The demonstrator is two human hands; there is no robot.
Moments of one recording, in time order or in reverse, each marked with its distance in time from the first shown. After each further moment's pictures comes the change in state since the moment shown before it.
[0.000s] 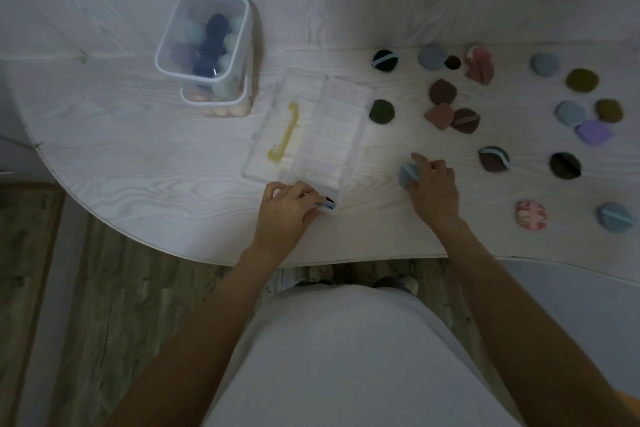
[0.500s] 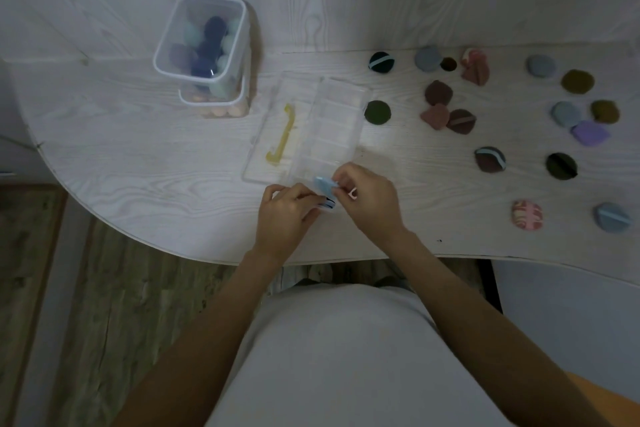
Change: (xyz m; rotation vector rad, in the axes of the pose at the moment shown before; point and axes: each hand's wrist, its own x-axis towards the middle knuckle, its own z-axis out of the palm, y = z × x) left_hand -0.001 0.012 0.002 -0.008 0.045 -0.046; right_hand -0.054 -0.089 -0.005 0.375 0.124 -0.515
